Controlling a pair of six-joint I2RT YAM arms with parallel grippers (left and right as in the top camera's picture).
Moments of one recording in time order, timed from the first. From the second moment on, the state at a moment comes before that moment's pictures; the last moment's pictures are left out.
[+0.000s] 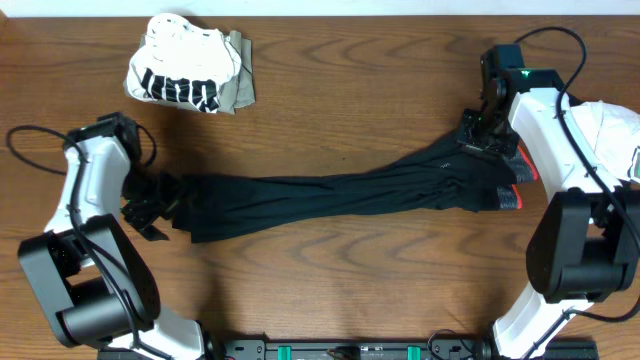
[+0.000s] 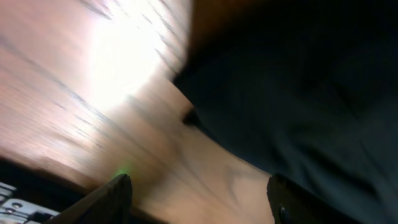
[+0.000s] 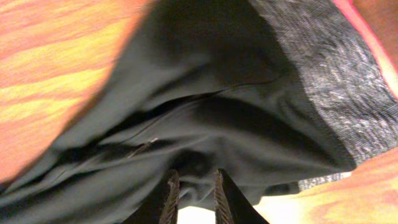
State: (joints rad) left arm 0.30 1.75 1.21 -1.26 0.15 -0.53; right arm 0.04 1.91 1.53 -1.10 0.00 0.37
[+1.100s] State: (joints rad) left arm 0.09 1.71 1.05 -1.05 0.21 -0.52; right arm -0.11 1.91 1.35 -0.90 -0.11 0.25
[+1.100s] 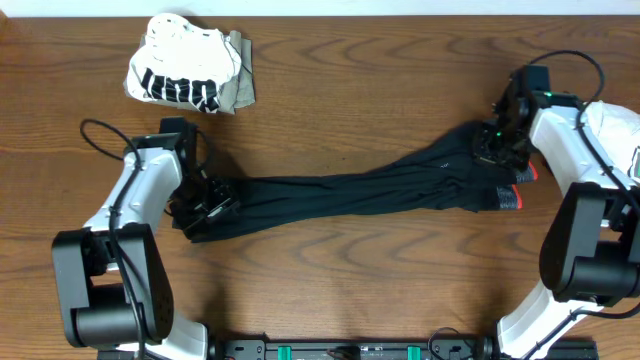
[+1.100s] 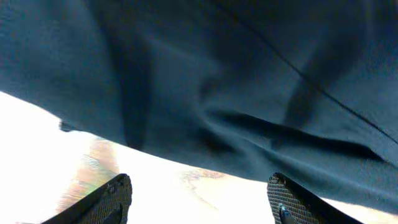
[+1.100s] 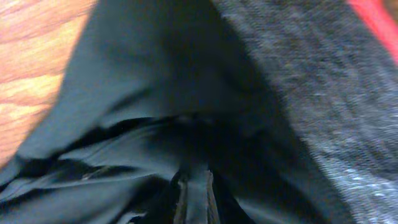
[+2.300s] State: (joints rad) left arm 0.38 1.86 1.04 -1.01 0.19 -0.55; right arm -0.15 1.92 1.21 -1.01 0.15 0.58
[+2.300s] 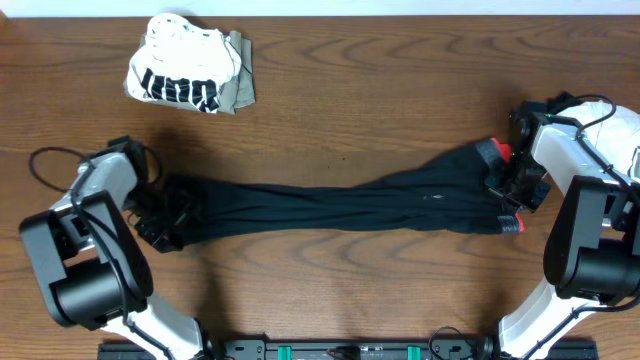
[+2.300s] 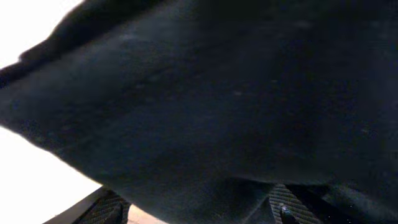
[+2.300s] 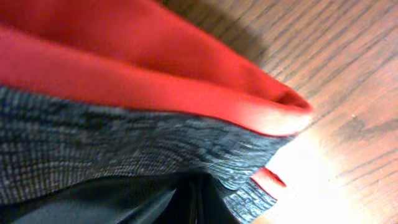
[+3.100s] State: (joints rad) left arm 0.41 1.74 1.21 -1.26 0.16 -0.54; right arm -0.15 1.70 1.24 -1.01 -0.03 0.40
